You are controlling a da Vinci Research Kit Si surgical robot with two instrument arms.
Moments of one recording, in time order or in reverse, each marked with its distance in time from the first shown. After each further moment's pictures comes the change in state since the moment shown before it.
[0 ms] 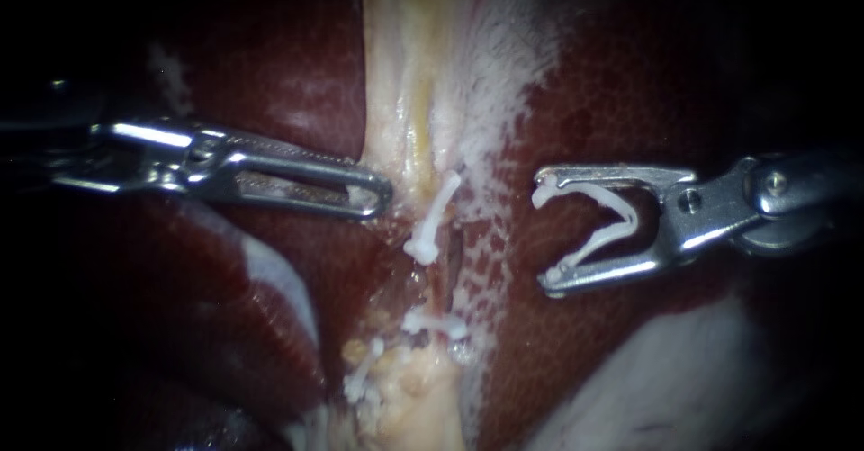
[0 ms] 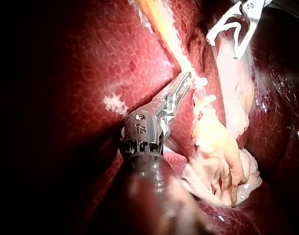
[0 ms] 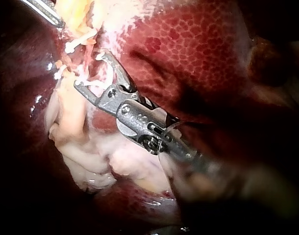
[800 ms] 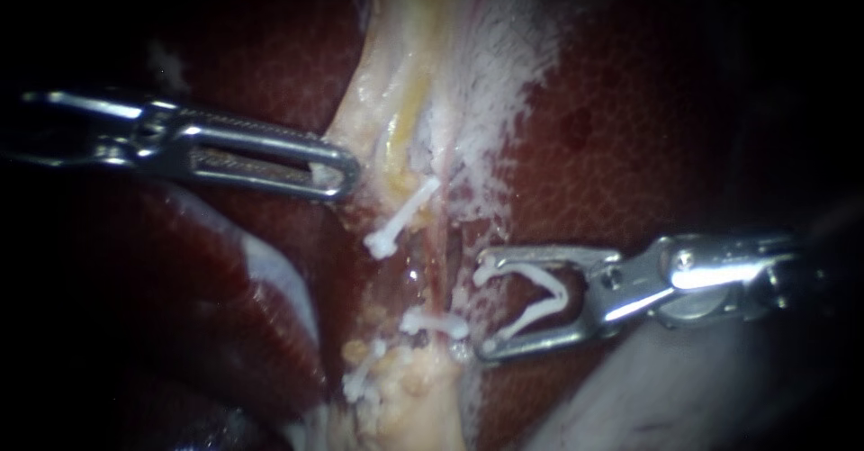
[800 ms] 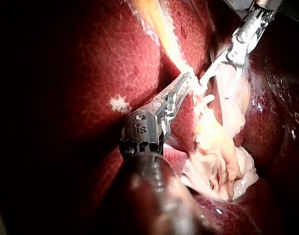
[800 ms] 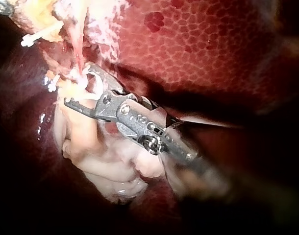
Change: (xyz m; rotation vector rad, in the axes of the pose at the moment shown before) right arm -0.007 -0.004 0.011 0.037 0.009 0.239; left arm -0.005 -0.003 -0.006 -0.019 -0.031 -0.003
